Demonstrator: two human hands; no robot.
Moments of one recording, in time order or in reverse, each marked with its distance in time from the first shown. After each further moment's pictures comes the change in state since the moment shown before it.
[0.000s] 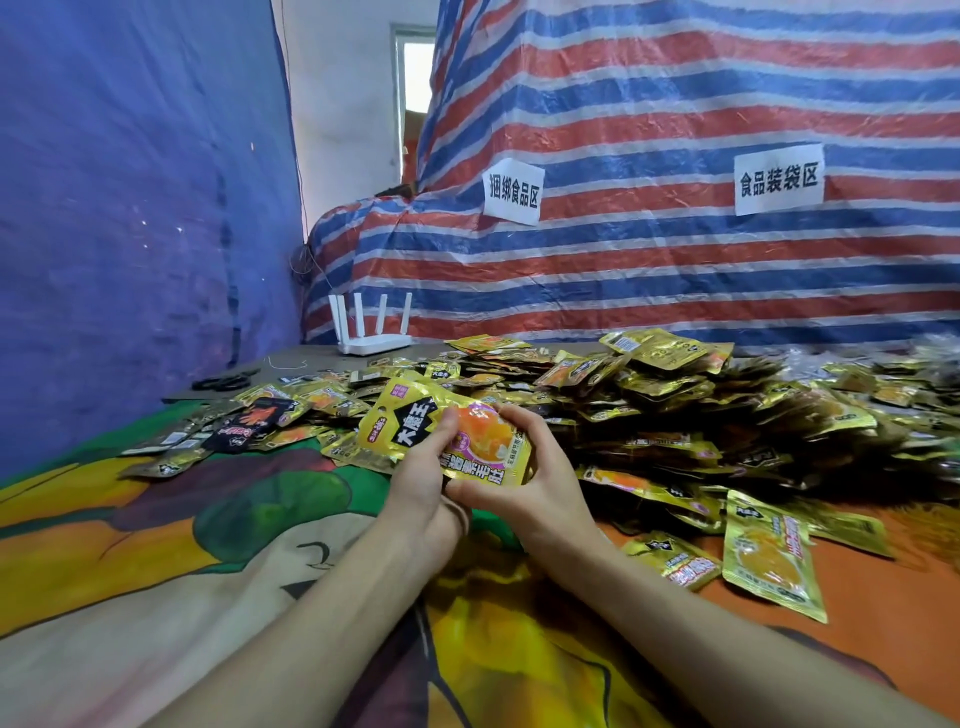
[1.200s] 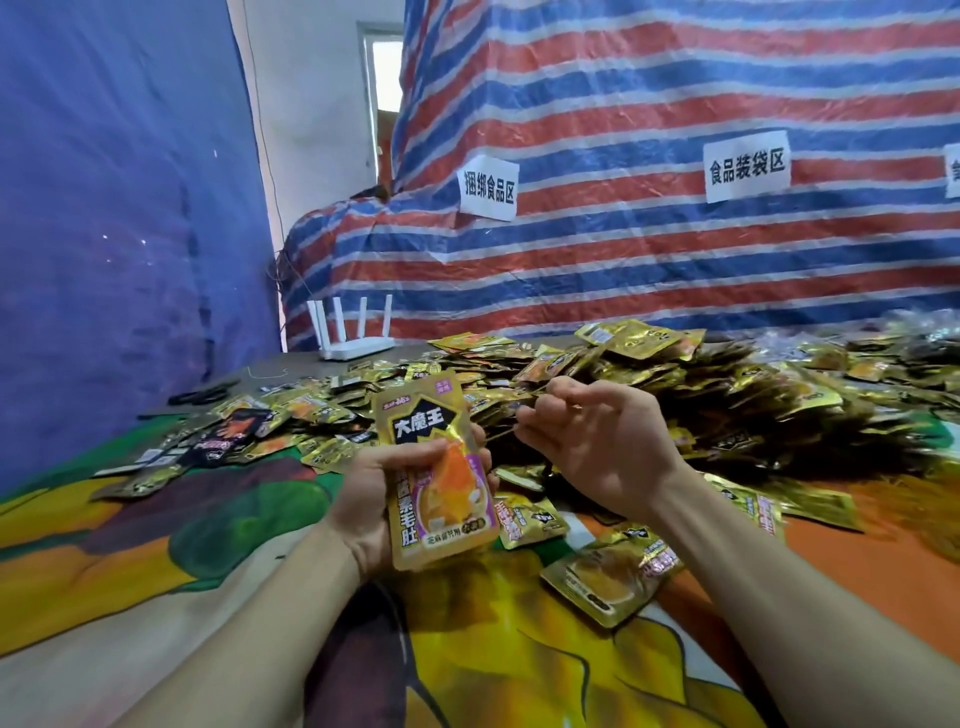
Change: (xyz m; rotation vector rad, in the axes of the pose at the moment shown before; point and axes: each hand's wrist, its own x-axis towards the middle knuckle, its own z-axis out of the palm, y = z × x) left_hand 0.003 0.018 -0.029 0.205 -0.570 -0.045; right_hand 0.026 -0.039 -0.075 0.759 -0.219 0.303
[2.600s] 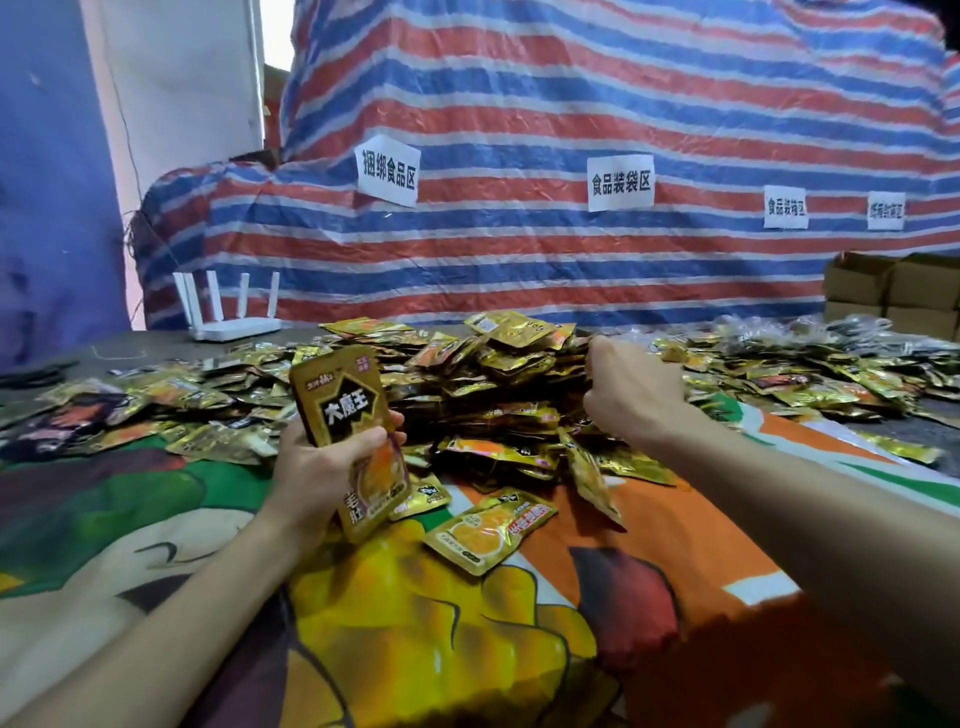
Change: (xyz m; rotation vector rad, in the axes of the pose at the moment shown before) left_hand 0.011 -0.037 0.030 0.463 0.356 0.388; right_hand -0.061 -0.094 -0.028 -2.339 0.863 0.015
